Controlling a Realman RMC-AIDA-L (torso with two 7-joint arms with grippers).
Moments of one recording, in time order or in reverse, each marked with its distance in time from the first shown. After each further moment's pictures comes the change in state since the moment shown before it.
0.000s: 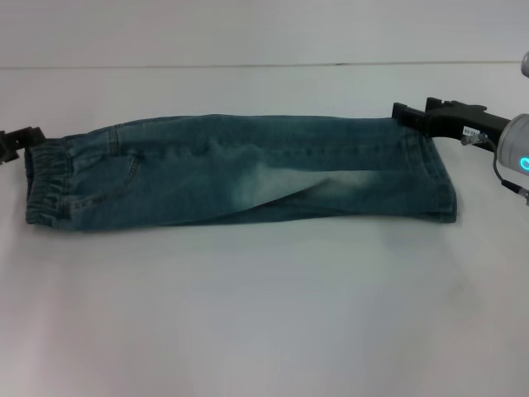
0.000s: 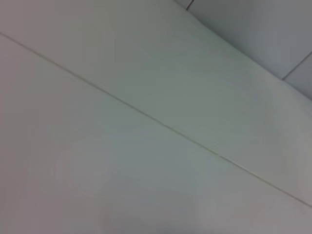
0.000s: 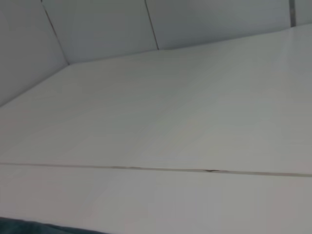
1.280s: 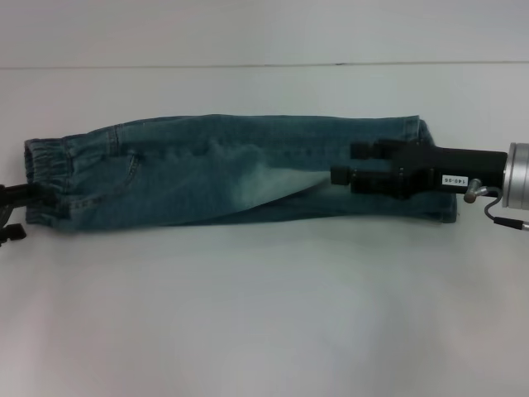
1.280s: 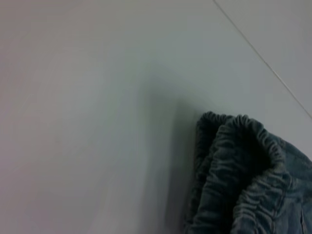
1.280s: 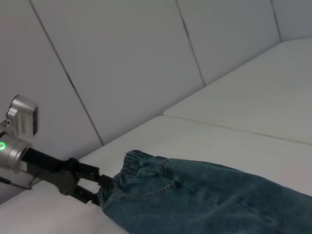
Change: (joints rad) left arm 0.033 0.019 0.010 0.122 0.265 0.305 -0.445; right arm -0.074 -0.034 -0.138 -0.140 -0.092 -0.640 0.065
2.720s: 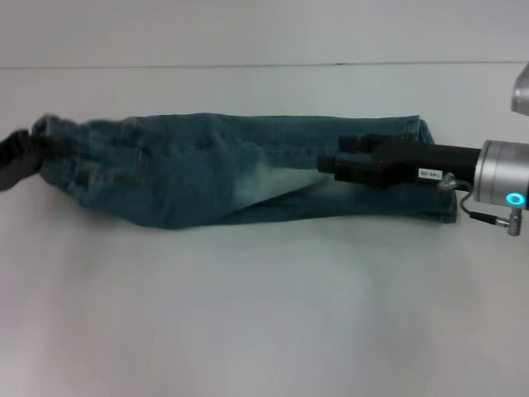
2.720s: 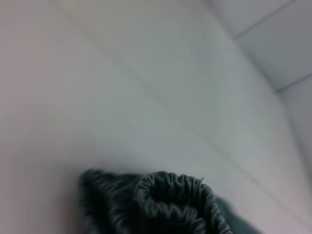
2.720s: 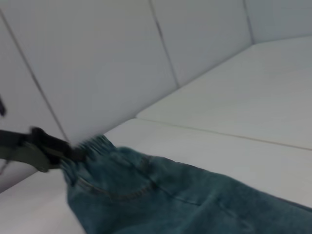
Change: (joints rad) left arm -0.024 -0.007 -0.009 -0.036 -0.259 0.055 0.221; right arm 0.024 0.040 -0.004 0.029 0.020 0.140 -0.017
